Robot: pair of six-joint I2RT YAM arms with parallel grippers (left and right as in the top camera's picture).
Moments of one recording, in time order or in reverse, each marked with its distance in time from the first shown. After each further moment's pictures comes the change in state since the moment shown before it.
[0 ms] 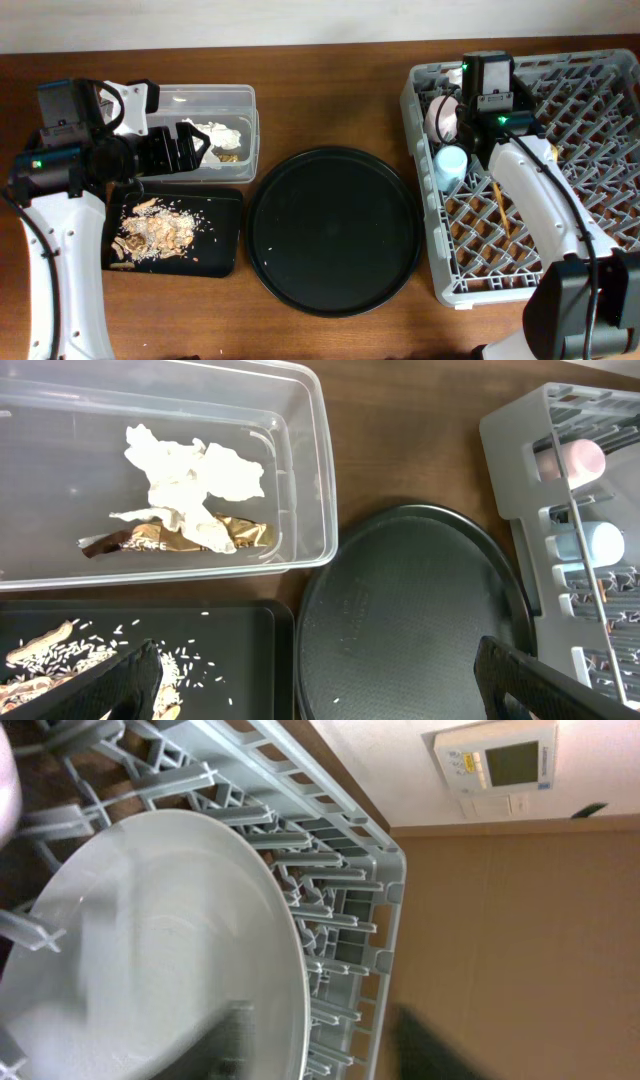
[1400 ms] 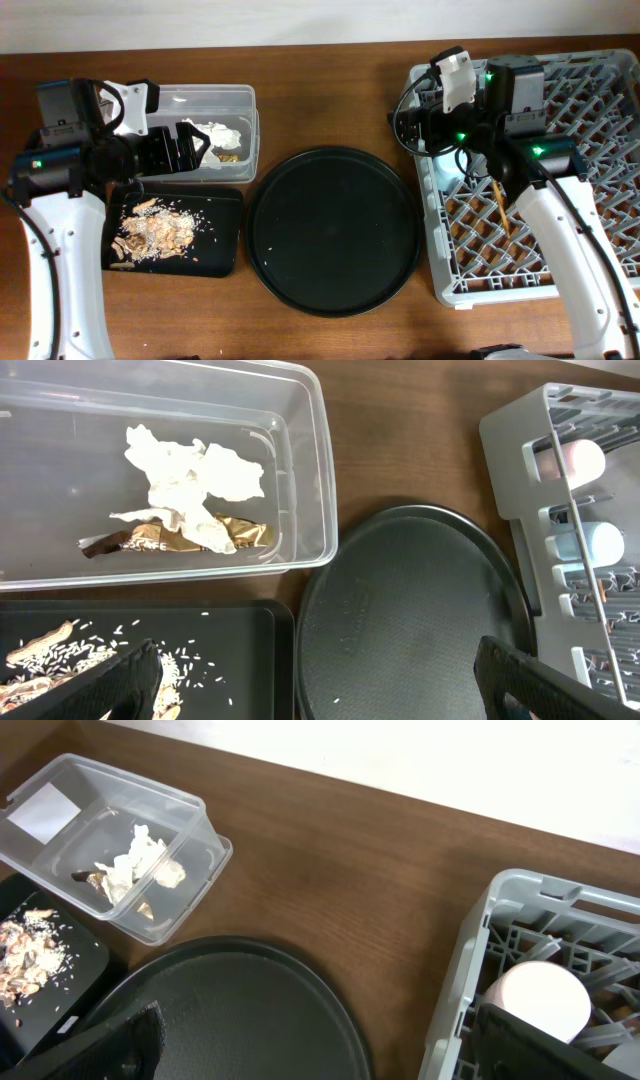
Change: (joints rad) left arm 0.000 0.000 0.000 0.001 0.000 0.000; right arm 0.040 -0.266 0.000 -0.148 -1.118 0.657
